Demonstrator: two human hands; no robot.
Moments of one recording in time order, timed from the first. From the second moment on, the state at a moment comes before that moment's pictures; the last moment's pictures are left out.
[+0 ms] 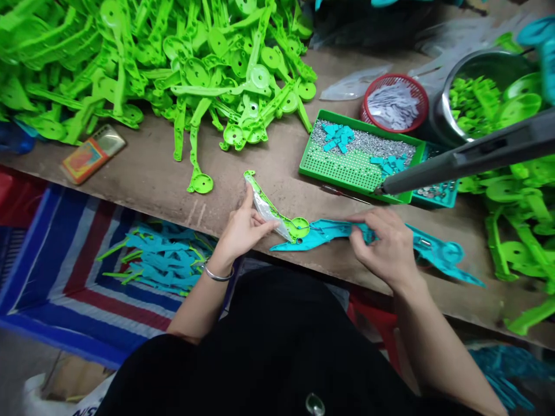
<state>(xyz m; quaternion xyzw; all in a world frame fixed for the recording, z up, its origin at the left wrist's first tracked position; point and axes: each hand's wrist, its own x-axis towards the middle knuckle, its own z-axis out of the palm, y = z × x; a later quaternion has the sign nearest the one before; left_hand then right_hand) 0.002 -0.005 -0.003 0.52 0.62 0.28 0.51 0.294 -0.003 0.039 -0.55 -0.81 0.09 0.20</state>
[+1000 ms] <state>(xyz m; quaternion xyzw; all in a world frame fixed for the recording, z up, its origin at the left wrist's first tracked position) -0.011 -0.005 -0.004 0.71 0.59 0.31 0.23 0.174 0.074 0.030 -0.55 -0.71 0.44 0.03</state>
